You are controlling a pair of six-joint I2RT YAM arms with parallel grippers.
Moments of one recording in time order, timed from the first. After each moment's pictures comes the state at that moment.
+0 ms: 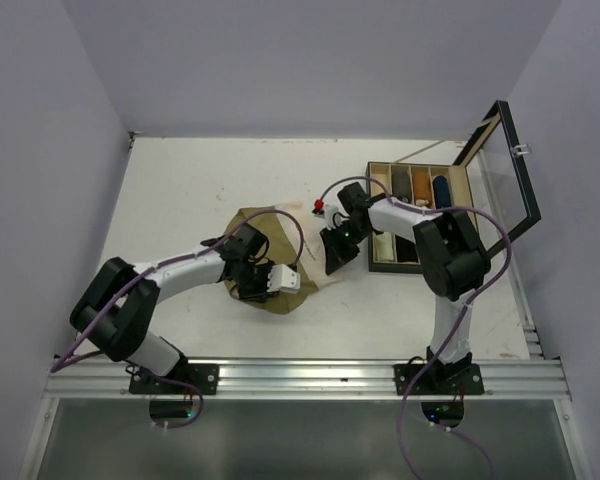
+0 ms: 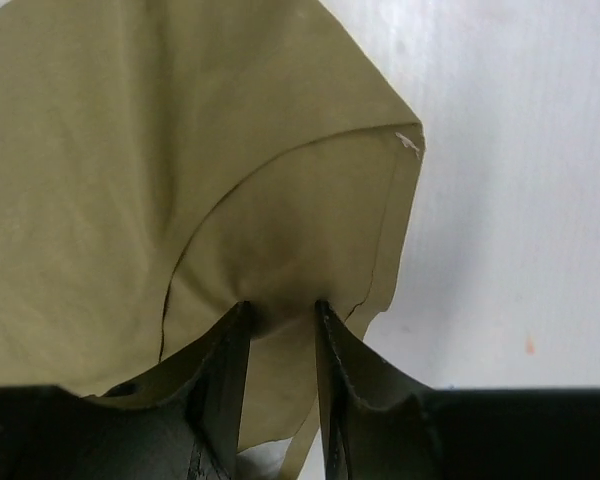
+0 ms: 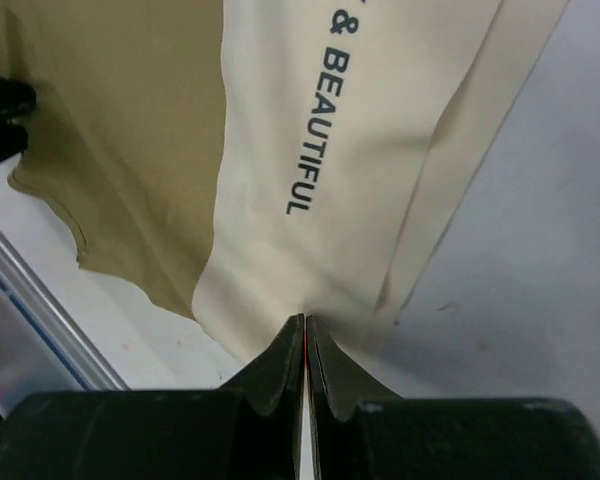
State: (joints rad) left arm -0.61 1.56 0.81 -0.51 0.41 0.88; right arm 0.46 2.00 1.31 -0.63 -0.56 -0.06
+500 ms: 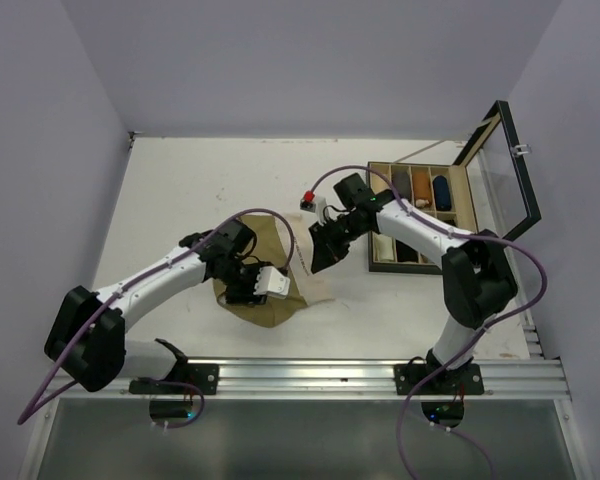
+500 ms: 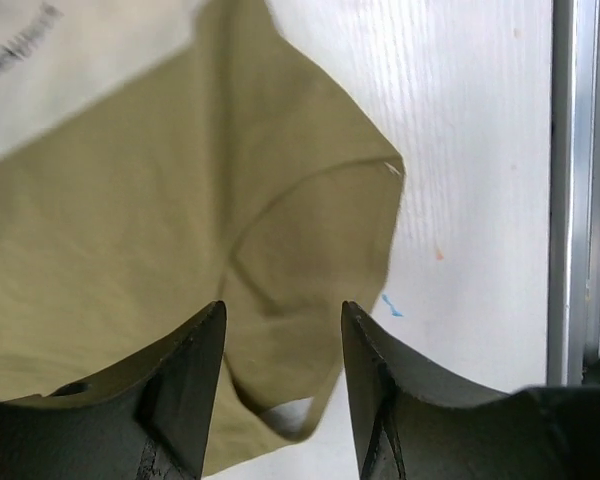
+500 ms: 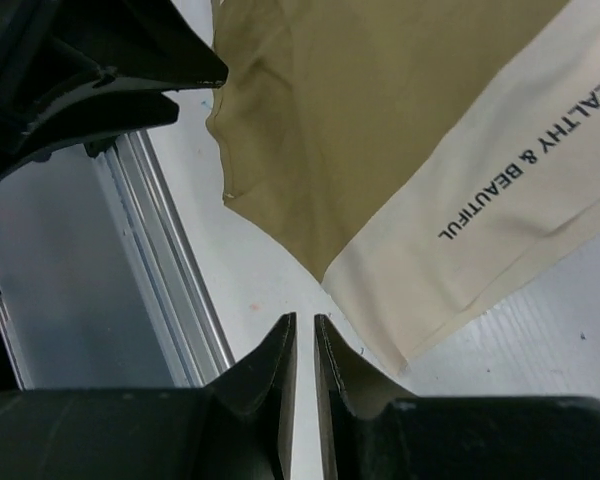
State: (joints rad) left arm -0.58 1.33 0.82 -0.79 0.46 1.07; right arm 0.53 1.75 1.27 -0.70 -0.77 -0.14
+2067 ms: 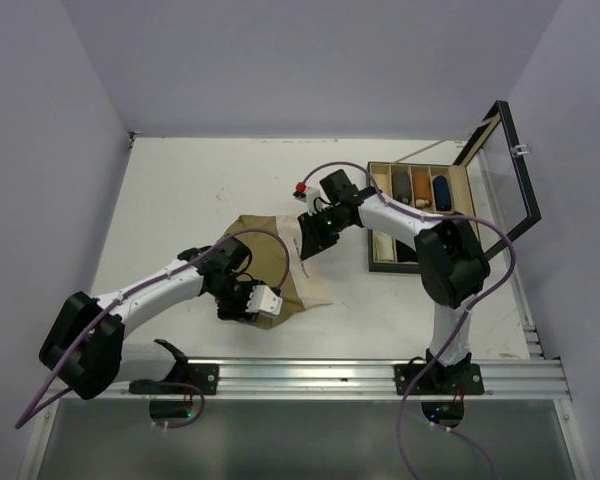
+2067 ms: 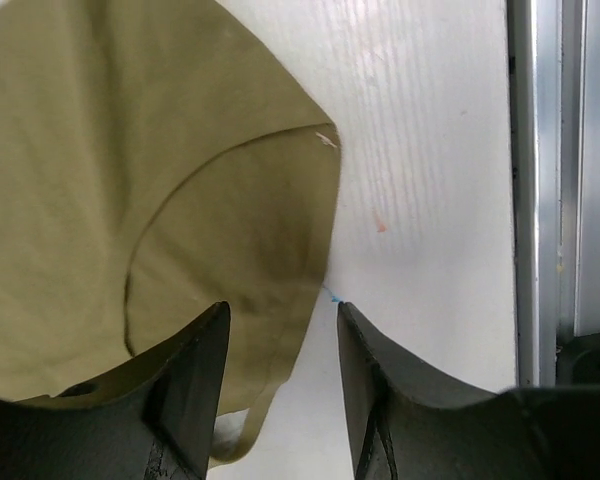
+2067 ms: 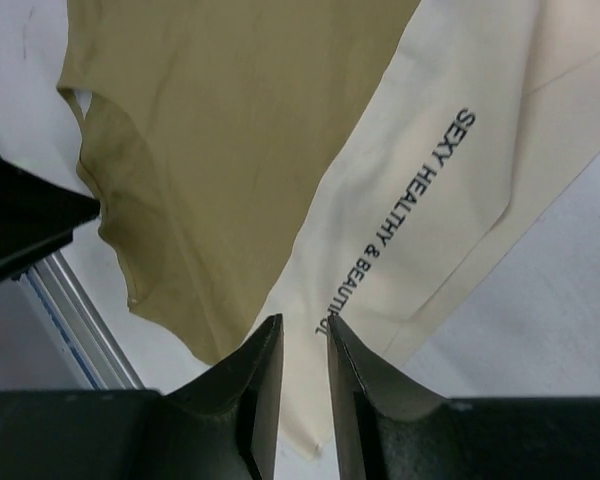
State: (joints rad) left arm -0.59 1.29 0.69 -0.78 0.45 1.13; right arm 0.56 1.93 1.37 -0.56 -0.58 0.04
